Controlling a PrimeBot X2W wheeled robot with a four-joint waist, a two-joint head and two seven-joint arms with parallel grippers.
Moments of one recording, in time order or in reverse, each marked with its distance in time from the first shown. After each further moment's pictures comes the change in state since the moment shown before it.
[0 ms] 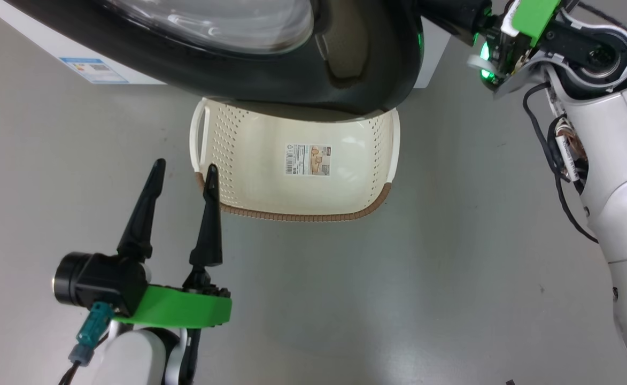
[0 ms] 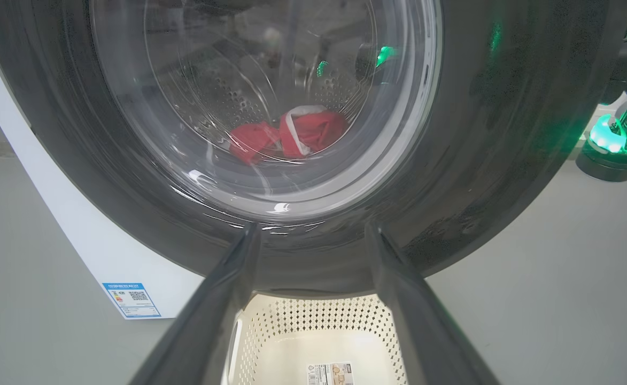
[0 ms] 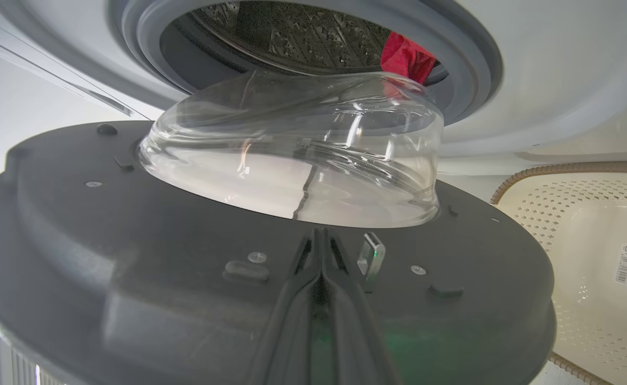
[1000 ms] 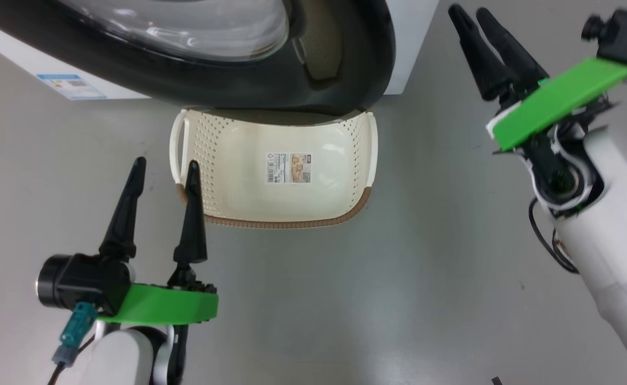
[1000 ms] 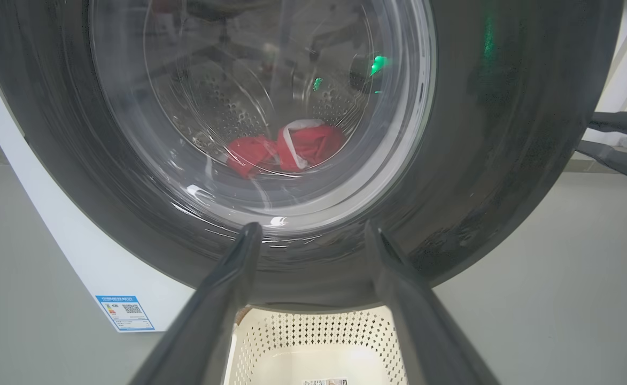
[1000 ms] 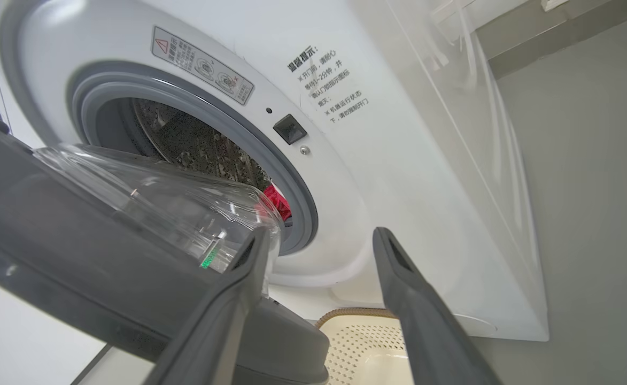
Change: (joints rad) left arm 0.004 0.000 0.041 -0.006 0.002 0.003 0.000; right arm 0.302 -0.133 0.149 -0.254 -0.453 0.000 -0.794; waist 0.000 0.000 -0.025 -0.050
